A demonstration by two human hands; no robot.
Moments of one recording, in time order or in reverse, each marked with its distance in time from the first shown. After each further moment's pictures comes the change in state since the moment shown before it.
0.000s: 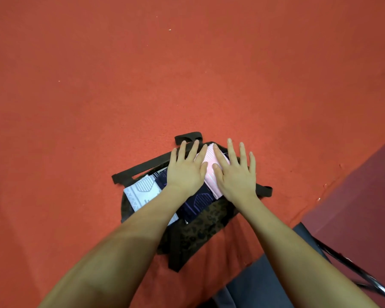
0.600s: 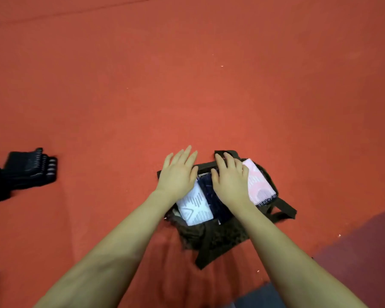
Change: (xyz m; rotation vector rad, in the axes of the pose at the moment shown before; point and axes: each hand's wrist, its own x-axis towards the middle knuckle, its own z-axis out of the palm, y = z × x) left_hand -0.091 -0.101 -0.041 -0.236 0.216 -0.136; right_hand 0.005 -0.117 -0.067 0.202 -0.074 -0.125
